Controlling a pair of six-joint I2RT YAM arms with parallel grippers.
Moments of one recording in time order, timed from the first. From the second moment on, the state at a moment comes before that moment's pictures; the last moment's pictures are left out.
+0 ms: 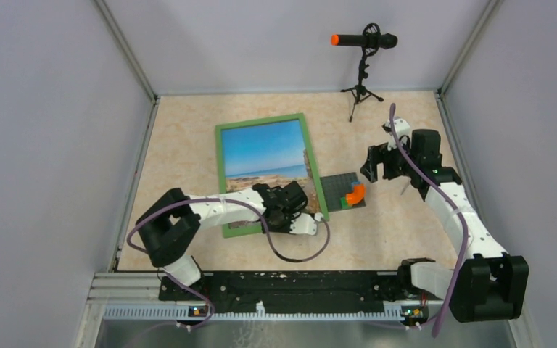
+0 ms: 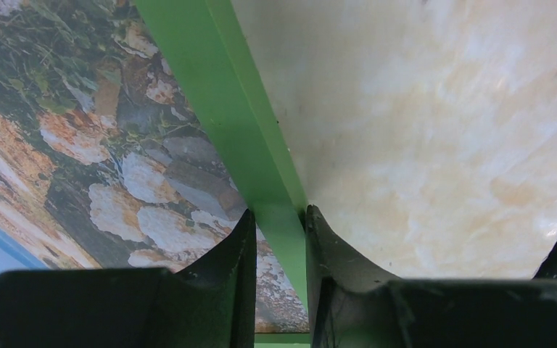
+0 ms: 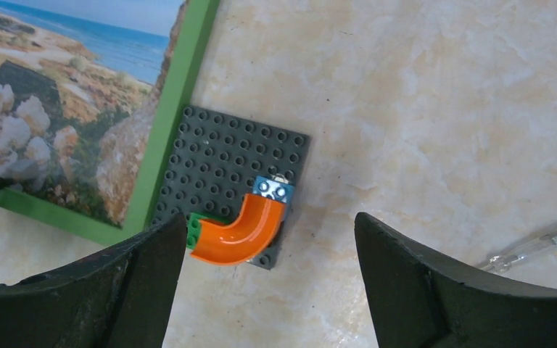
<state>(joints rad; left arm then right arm) -0.96 1.61 0.94 -0.67 0.02 0.74 0.07 1.12 0.85 -0.39 -0.40 -0.12</state>
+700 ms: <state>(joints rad) -1.05 1.82 1.19 -0.63 0.10 0.65 -0.02 1.15 0.85 -0.39 -0.51 -0.07</state>
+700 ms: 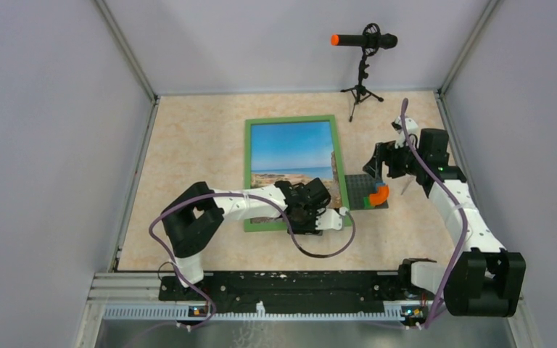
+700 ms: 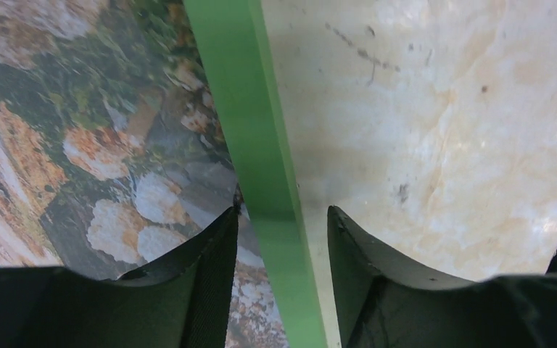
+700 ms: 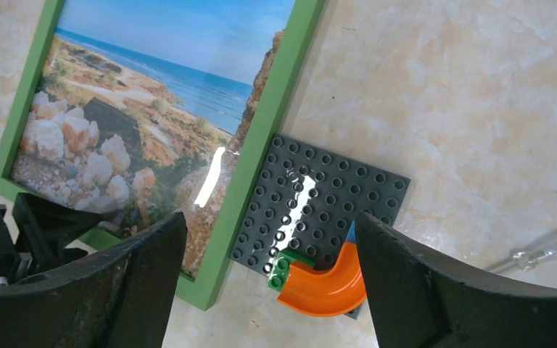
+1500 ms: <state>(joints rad) -0.96 1.78 1.15 -0.50 0.19 0.43 0.06 1.41 0.88 -0.24 -0.65 0.17</state>
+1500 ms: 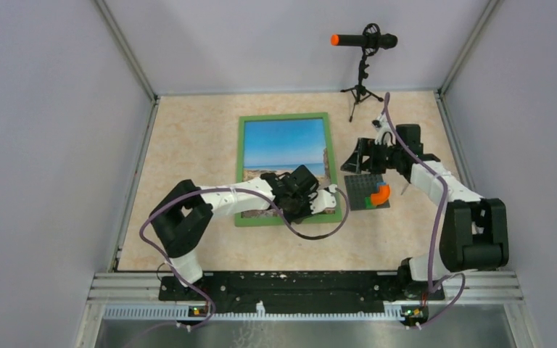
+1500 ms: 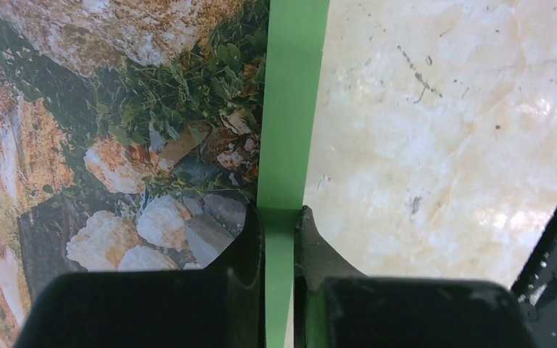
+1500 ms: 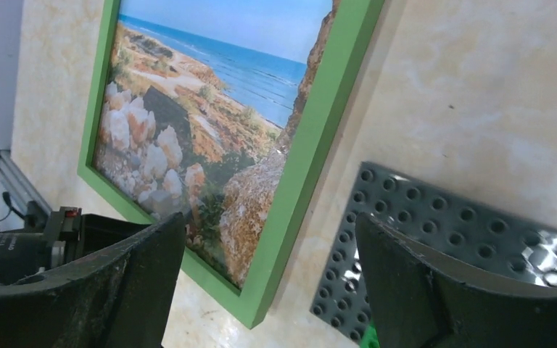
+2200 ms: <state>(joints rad) -0.82 1.52 1.05 -0.49 0.39 0.39 0.19 1.87 0.96 0.17 -1.01 0.65</state>
